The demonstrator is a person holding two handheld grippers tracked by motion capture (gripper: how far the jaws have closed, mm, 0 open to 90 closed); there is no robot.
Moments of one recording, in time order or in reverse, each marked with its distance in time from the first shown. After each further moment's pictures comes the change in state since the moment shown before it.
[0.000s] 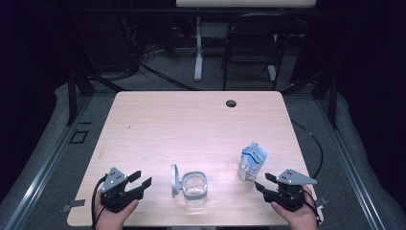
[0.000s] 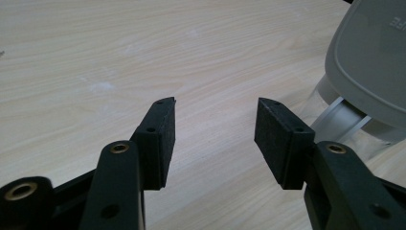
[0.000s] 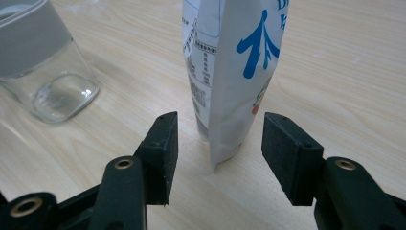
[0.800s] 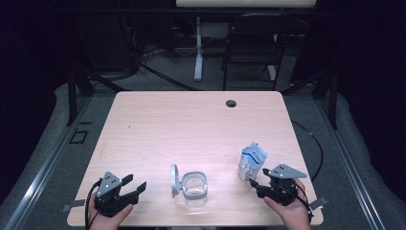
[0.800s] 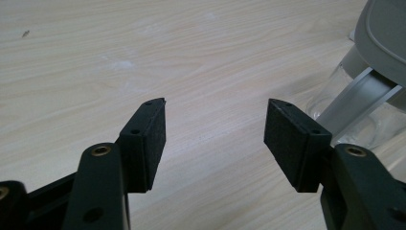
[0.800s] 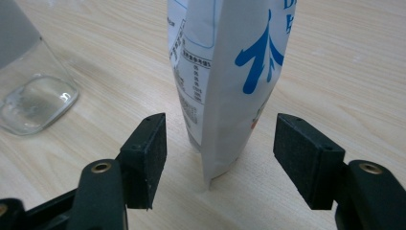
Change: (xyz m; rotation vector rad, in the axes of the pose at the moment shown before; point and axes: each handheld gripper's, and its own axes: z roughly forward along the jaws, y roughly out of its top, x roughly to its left) left arm 0.009 -0.014 -0.011 0.031 0.043 -0.024; right arm 0.002 0.009 0.022 0.035 -0.040 0.006
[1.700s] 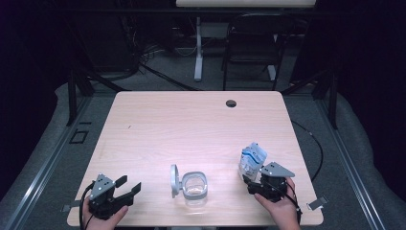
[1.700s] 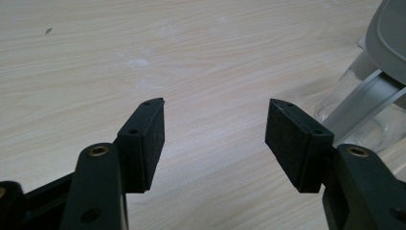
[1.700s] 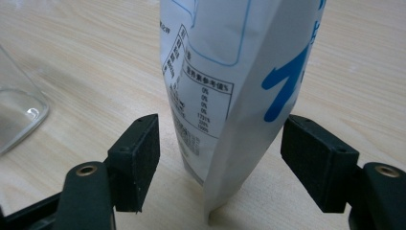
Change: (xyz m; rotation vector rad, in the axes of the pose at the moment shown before) left arm 0.006 -0.005 -0.009 -0.019 0.028 -0.025; right arm 0.011 0.001 0.026 -0.031 -0.078 -0.011
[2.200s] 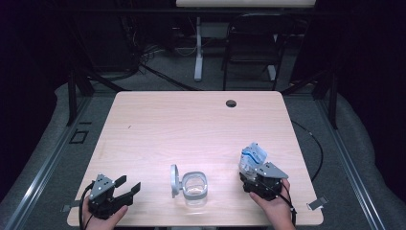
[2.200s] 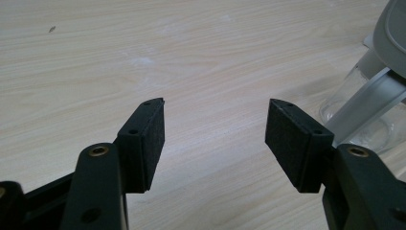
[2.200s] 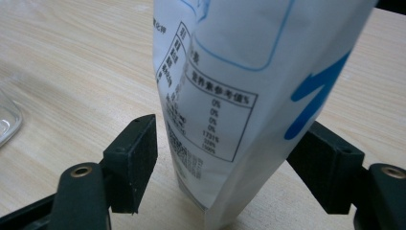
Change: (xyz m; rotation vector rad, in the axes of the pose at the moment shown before) left arm 0.002 -0.001 0.000 -0.003 0.012 -0.003; right arm 0.007 -0.003 0.015 -0.037 -0.058 -0.011
